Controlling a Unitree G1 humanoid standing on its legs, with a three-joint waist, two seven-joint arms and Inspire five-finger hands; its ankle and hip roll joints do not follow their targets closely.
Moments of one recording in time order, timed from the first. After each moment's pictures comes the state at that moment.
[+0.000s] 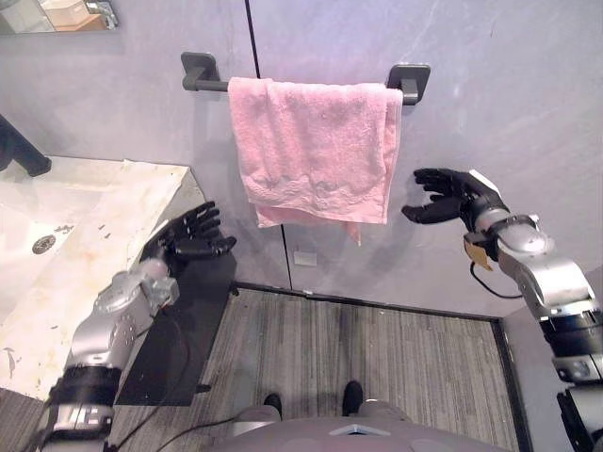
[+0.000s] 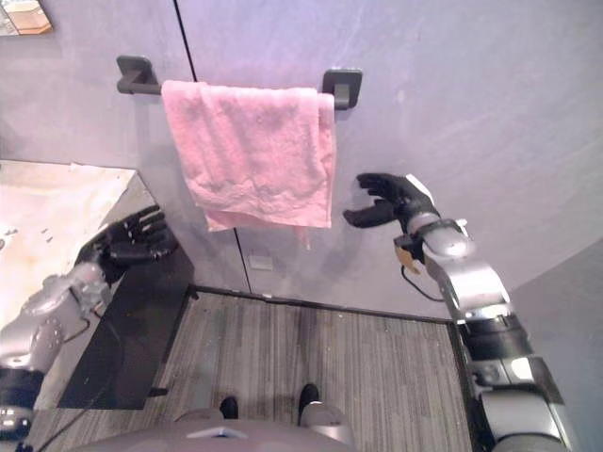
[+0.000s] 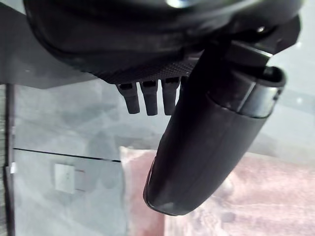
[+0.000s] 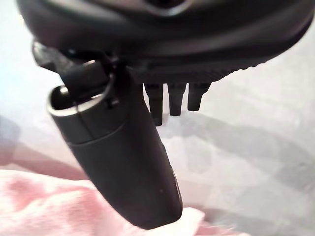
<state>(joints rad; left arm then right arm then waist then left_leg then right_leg) -0.03 0.56 0.09 0.17 -0.58 0.27 -0.18 -0.30 -0.74 0.08 0.03 0.26 0.53 0.04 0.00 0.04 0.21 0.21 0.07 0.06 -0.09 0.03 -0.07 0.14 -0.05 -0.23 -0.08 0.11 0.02</state>
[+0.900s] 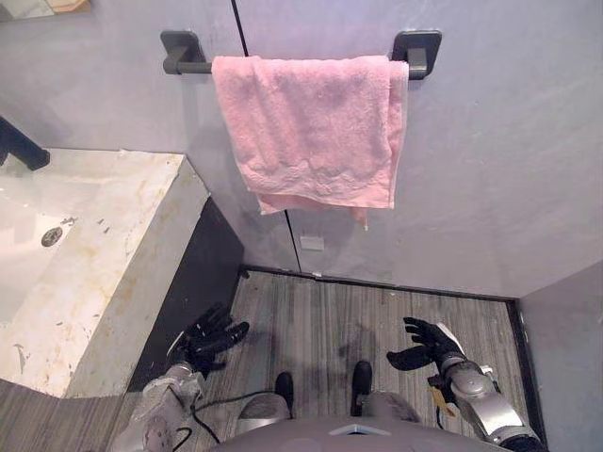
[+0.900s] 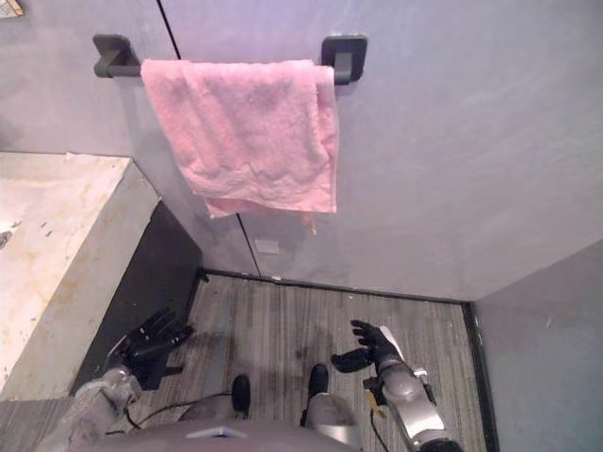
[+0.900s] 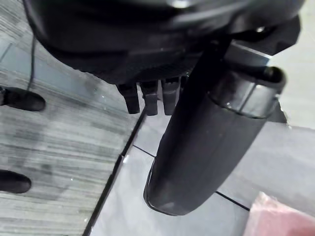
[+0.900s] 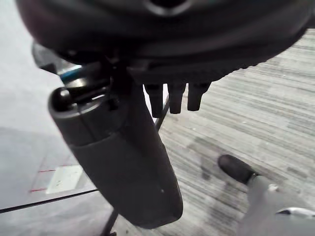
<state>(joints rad) 0.32 0.25 0.09 0.27 -0.63 0.19 -0.07 0.18 -0.43 0.21 0.32 0.04 0.33 -0.08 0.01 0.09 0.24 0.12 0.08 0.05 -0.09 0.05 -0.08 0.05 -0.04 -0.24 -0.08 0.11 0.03</state>
